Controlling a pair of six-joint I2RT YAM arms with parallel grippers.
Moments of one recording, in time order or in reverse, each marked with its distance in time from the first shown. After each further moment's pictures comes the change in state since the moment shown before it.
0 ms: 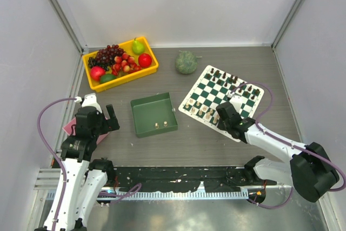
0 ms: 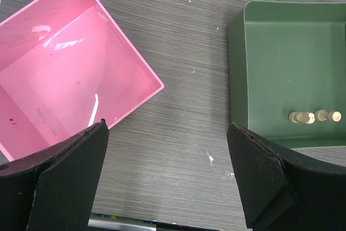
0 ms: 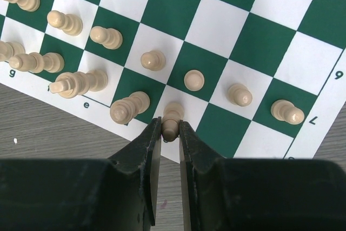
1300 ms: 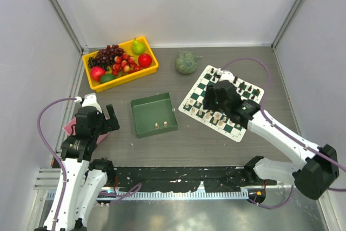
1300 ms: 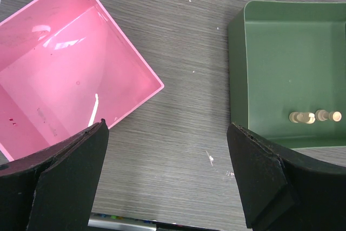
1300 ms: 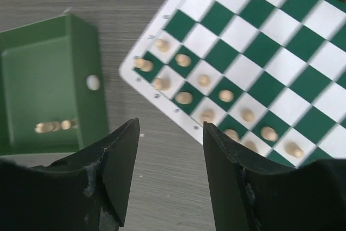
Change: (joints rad) left arm 0.000 0.002 0.000 0.000 0.000 0.000; right arm 0.045 -0.034 0.352 -0.147 -0.113 -0.135
